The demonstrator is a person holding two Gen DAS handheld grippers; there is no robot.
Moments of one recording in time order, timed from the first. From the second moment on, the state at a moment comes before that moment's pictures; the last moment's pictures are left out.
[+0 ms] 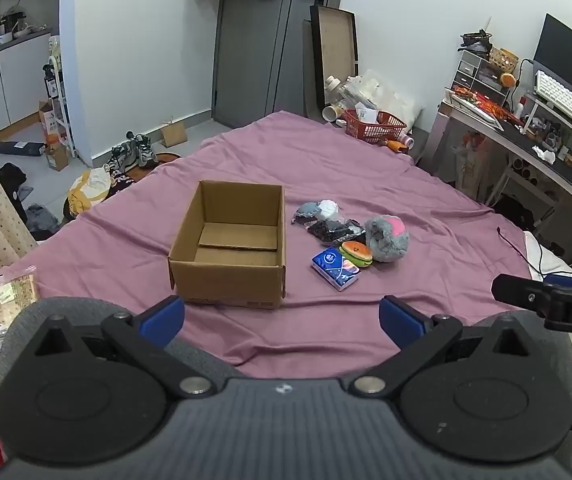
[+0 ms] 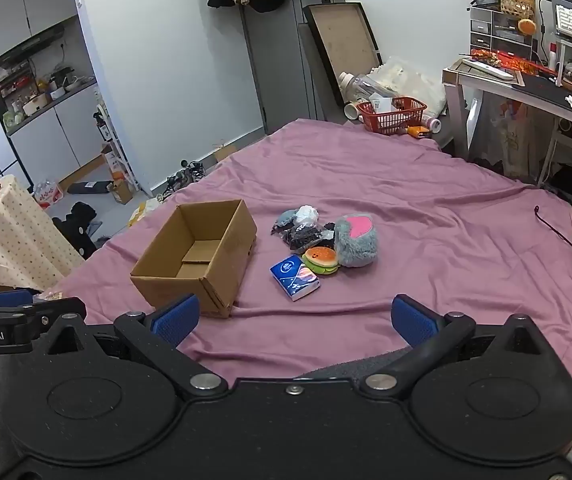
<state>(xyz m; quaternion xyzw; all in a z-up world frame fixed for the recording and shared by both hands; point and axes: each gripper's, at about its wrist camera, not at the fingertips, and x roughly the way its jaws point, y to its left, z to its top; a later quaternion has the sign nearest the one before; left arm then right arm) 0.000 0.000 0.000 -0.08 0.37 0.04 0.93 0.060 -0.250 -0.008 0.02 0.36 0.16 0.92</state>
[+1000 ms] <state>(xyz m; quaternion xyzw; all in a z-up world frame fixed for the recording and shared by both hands) -0.004 0.002 0.005 -0.09 0.36 0.03 0.93 0.058 -0.251 -0.007 0.02 0.36 0.16 0.92</state>
